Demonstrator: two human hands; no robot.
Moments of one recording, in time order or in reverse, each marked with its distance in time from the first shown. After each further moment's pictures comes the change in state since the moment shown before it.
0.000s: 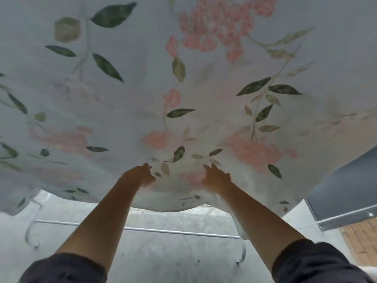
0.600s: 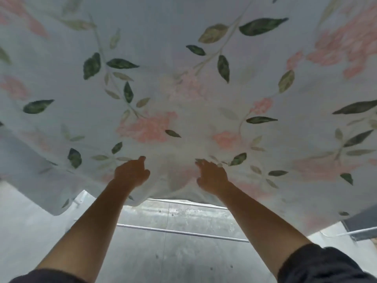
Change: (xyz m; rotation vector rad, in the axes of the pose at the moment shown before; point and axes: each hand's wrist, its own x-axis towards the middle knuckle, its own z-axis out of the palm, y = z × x) left_hand 0.002 -0.235 -0.060 0.063 0.244 -0.047; right_hand 0.003 -0.237 0.018 -0.043 0.106 -0.170
